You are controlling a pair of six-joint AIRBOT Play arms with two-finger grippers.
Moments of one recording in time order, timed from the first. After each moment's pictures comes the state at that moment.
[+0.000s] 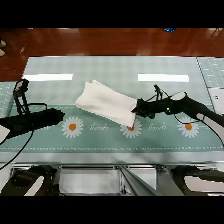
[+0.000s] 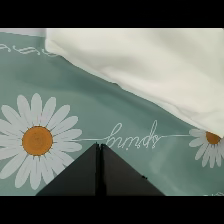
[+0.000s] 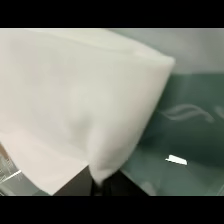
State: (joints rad) left arm -0.19 -0.56 0.59 1.23 -0.98 -1.77; right arm 0.18 -1.49 0.83 -0.50 0.88 1.31
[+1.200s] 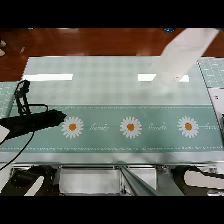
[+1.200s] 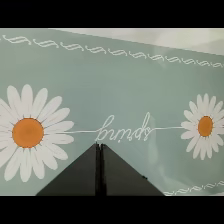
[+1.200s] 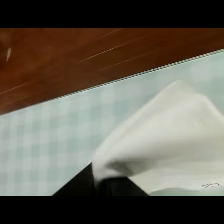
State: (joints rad) left arm -0.19 -0.56 0.59 1.19 -1.00 -1.77; right arm -0.28 -1.43 2.04 -1.02 1.40 1.76
